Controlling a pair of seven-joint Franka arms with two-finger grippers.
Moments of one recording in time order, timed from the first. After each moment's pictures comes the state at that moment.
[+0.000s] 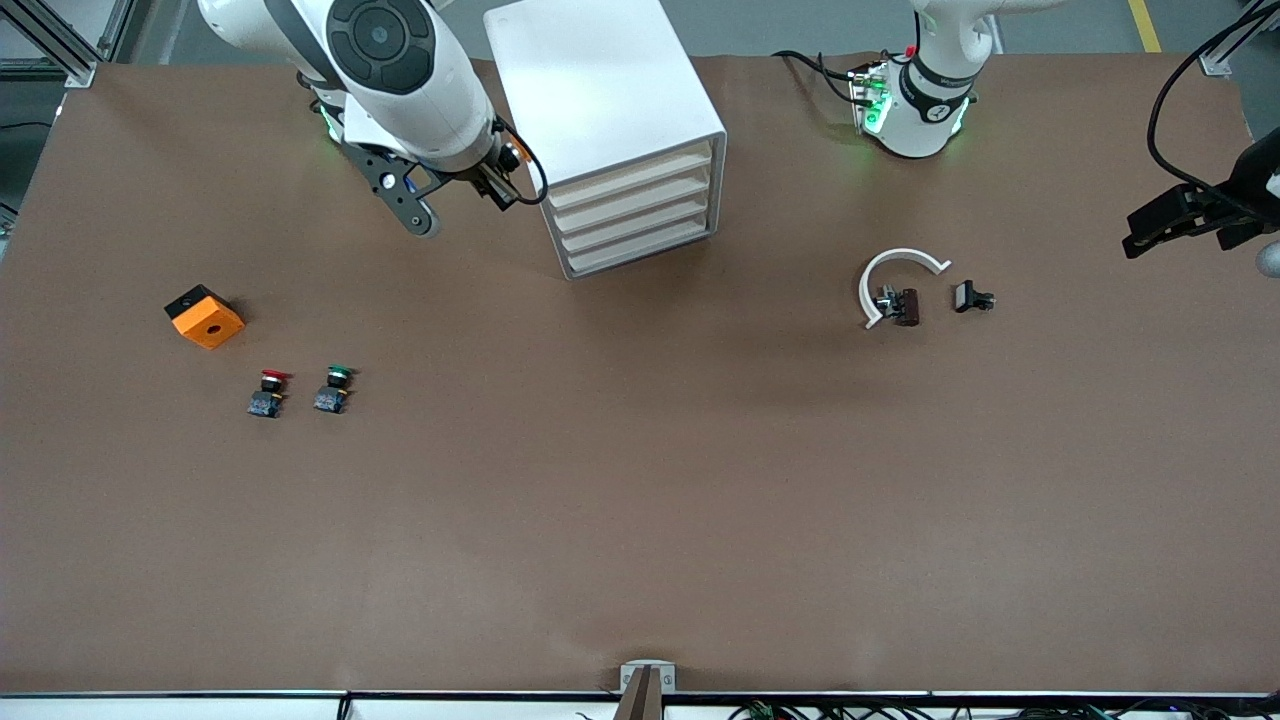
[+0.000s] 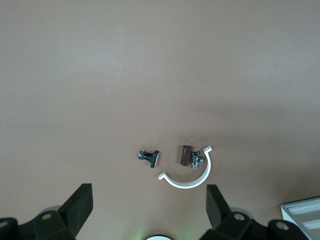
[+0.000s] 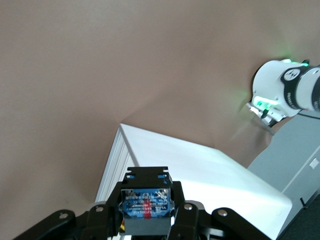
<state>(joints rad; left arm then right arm) 0.05 0.00 -0.05 -1.52 0.03 1.47 -0.07 0.69 0.17 -0.07 -1.48 0.21 1.33 1.54</state>
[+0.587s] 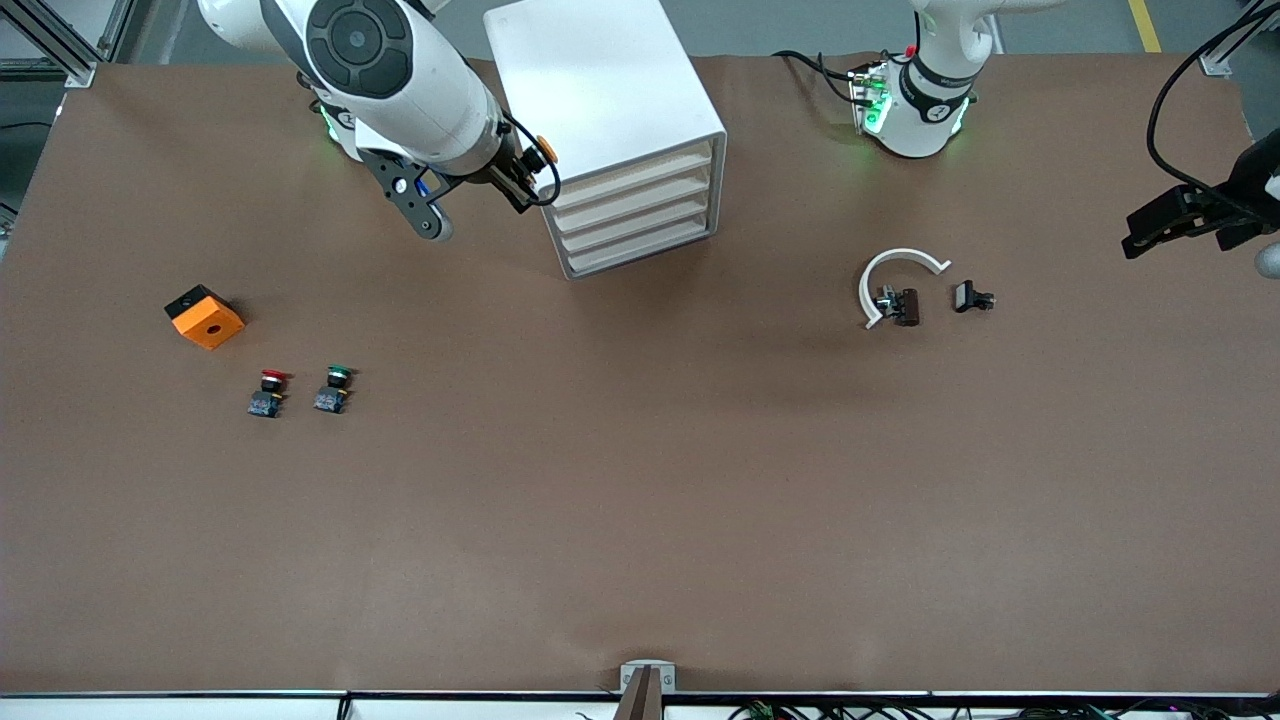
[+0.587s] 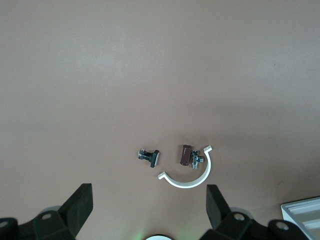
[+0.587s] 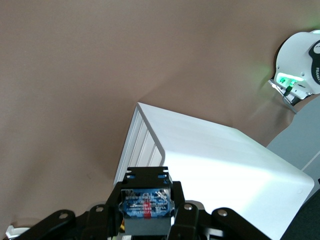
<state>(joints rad) 0.05 0.00 -0.05 -1.52 0.03 1.47 -0.07 0.69 0.18 -0.09 -1.48 0.31 1.40 1.55</state>
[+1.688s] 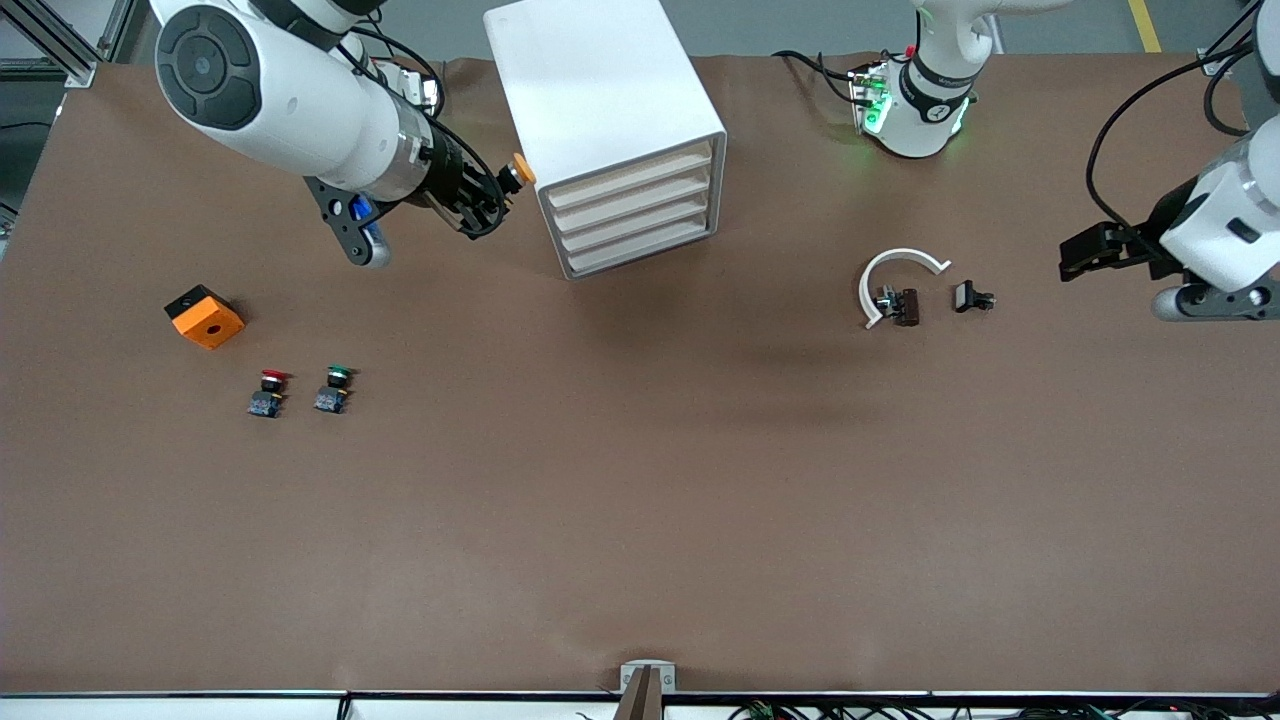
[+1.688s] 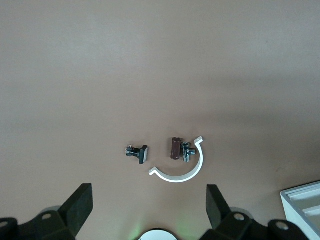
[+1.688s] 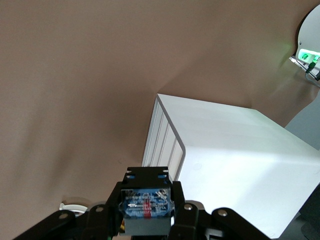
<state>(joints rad) -0.02 0.09 -0.06 -1.53 0.02 1.47 -0.07 0.57 0.18 -0.10 -1.43 0.41 1.41 1.55</state>
